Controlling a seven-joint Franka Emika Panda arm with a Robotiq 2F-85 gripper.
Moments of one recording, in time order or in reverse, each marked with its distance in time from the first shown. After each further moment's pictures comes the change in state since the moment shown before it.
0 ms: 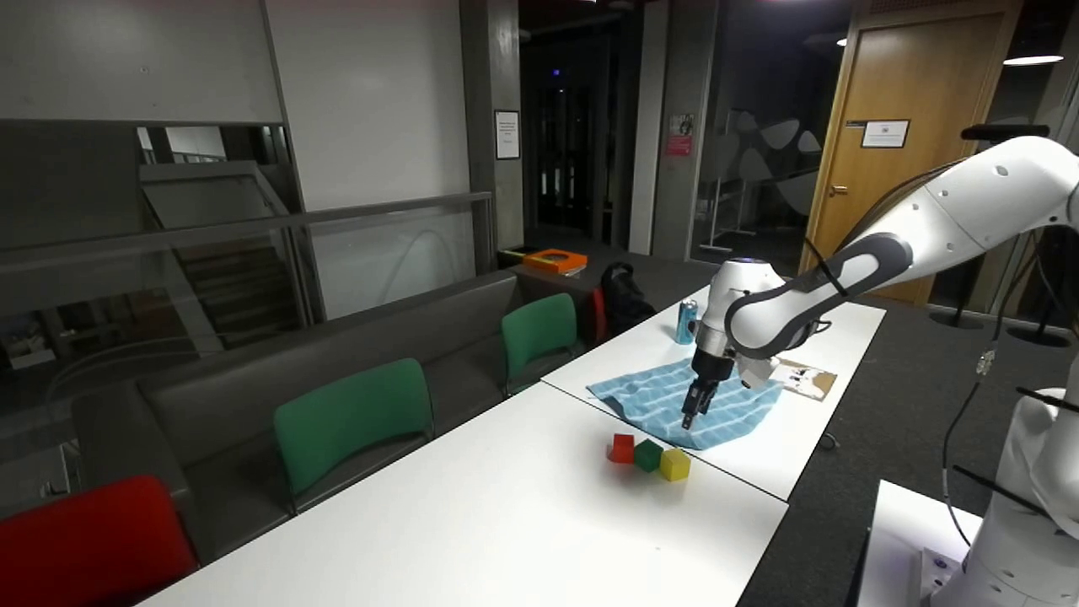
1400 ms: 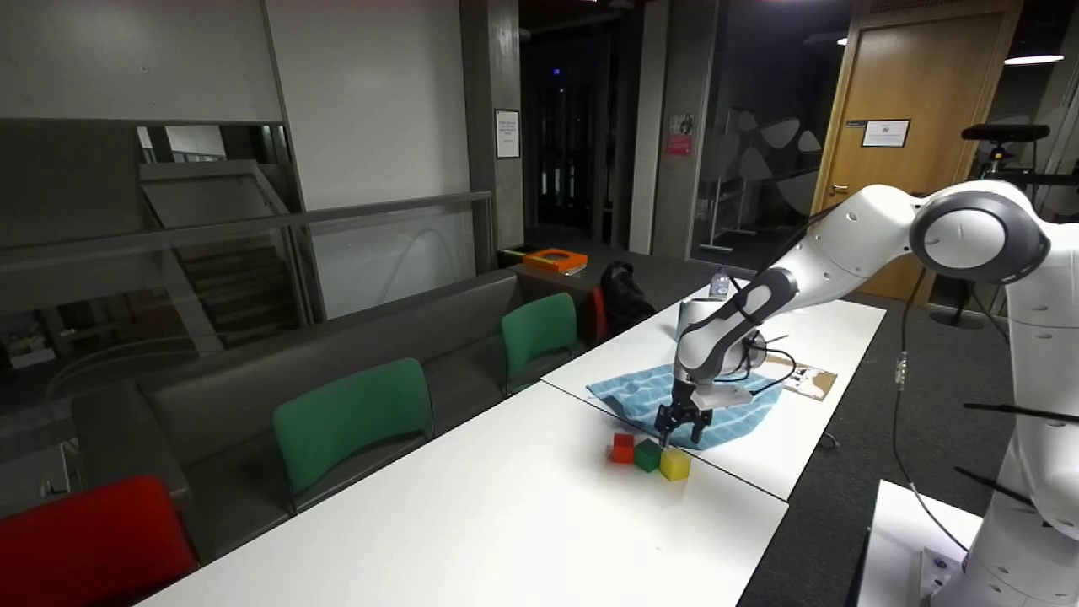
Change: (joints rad) arm -0.102 0.415 0.000 0.238 0.132 0.017 0.260
